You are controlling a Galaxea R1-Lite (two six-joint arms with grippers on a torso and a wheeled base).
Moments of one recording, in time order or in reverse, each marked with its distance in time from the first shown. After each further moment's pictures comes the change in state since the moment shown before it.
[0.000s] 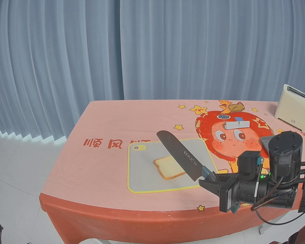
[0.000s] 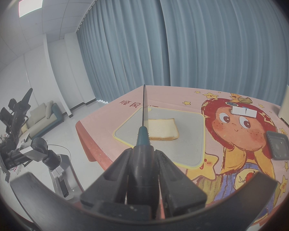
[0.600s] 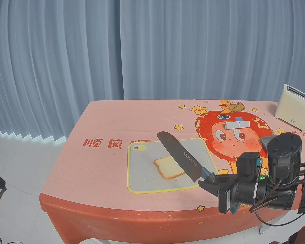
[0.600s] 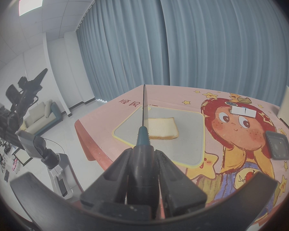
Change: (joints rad) left arm -0.046 0.654 0.000 -0.618 -0.073 -0.002; right arm 0.010 0.004 0.001 0.004 -0.018 0.000
